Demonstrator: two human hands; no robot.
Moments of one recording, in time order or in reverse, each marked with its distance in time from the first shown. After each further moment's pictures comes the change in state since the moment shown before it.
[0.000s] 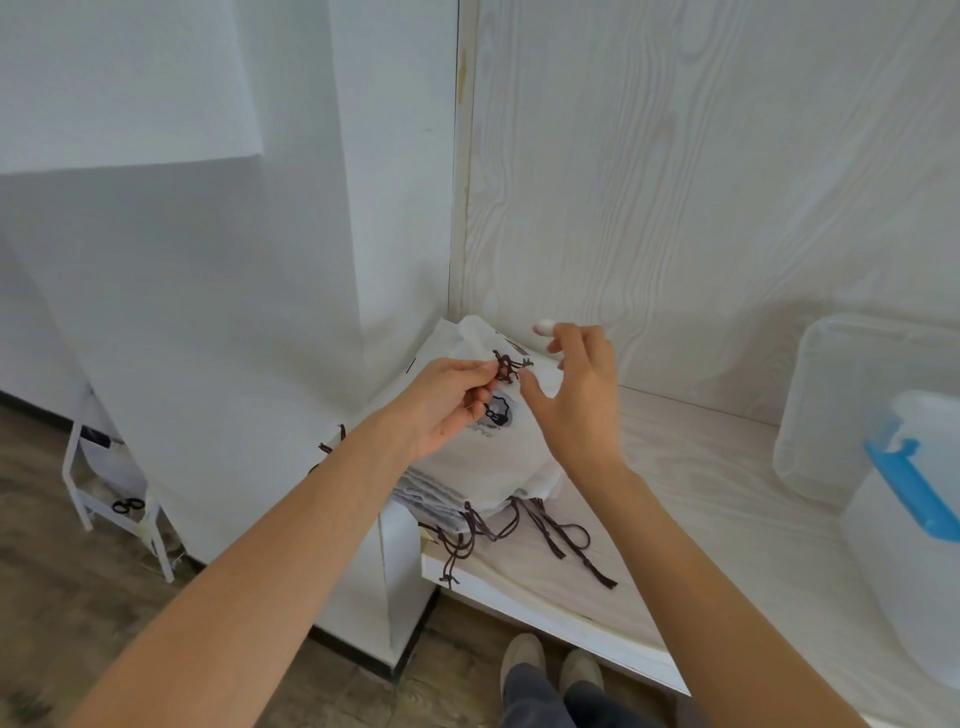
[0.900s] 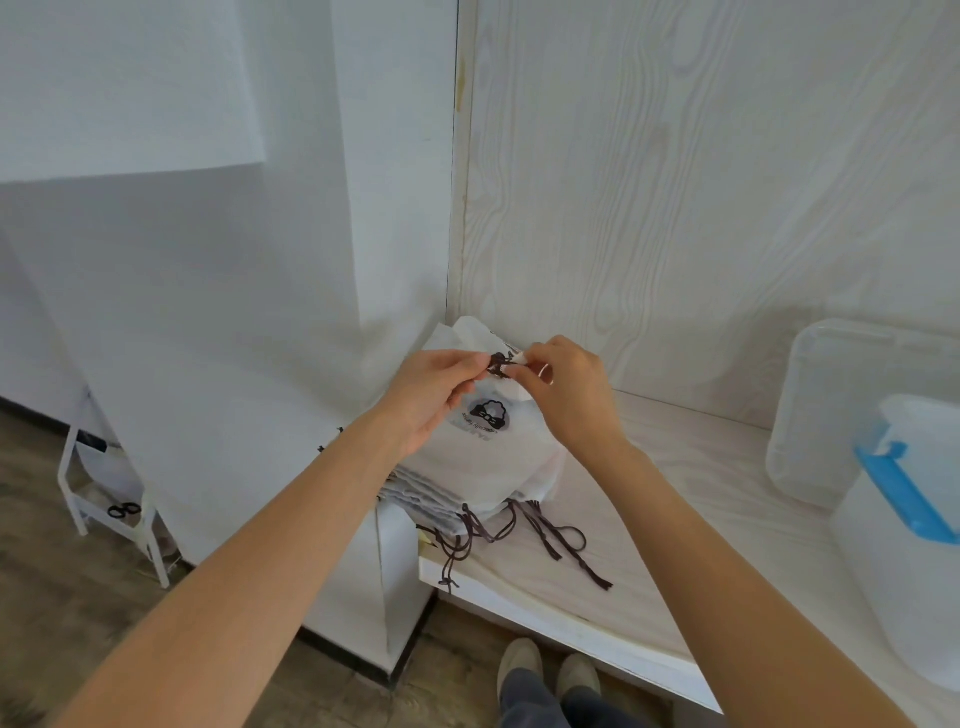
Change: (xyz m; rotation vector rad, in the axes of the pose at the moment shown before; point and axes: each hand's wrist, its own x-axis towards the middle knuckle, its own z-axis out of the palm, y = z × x) left_hand -0.005 0.007 -0.006 0.191 0.117 0.149; right_hand 0.021 -0.001 -0.009 -0.051 -0.274 0.089
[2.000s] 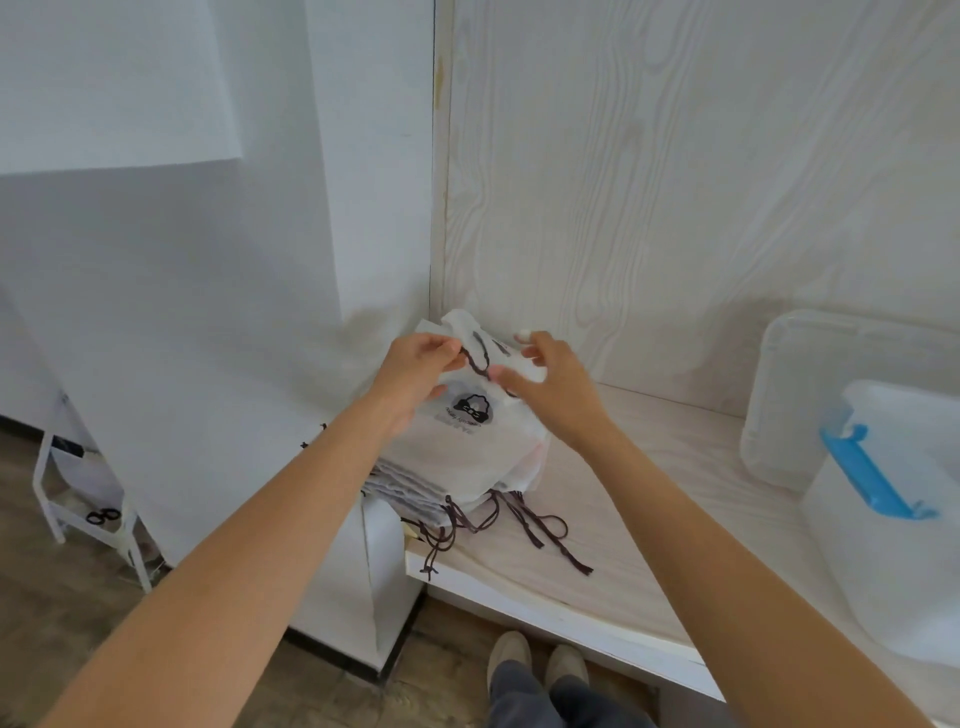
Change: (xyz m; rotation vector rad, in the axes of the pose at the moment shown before) left_hand 0.020 -0.003 0.002 0.179 0.103 0.068; right_hand -0.002 0.014 -0.003 0.210 -0.148 0.201
